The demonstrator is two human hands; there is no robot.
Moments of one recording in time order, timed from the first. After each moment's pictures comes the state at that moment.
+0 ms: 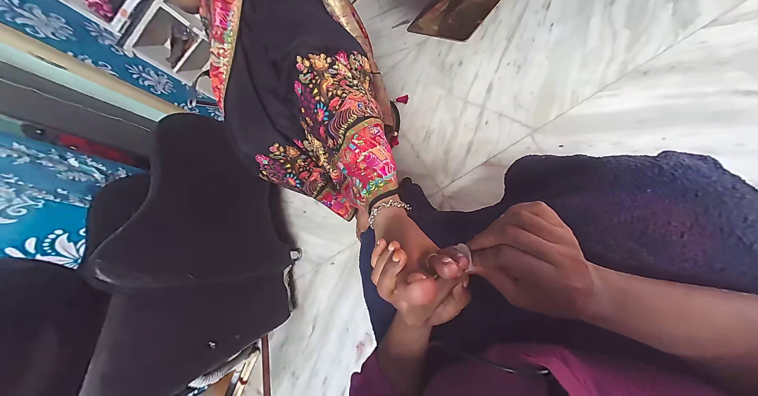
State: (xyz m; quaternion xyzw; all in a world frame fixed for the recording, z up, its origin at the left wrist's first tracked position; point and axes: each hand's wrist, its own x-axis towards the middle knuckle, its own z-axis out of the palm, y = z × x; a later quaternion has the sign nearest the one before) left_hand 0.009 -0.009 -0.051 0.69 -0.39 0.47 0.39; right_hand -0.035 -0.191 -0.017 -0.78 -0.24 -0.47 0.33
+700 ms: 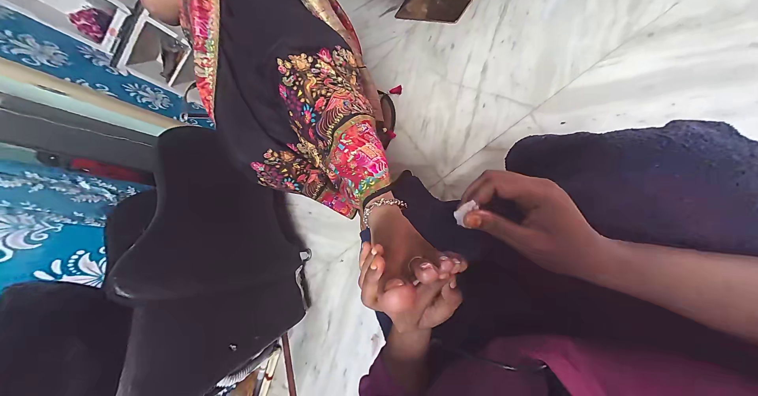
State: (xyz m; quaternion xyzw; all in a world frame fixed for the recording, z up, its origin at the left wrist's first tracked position) left_hand 0.004 -0.001 -0.043 0.70 -0.40 0.44 0.40; right_hand -0.023 -0.207 -0.016 -0.70 -0.17 -0.26 0.64
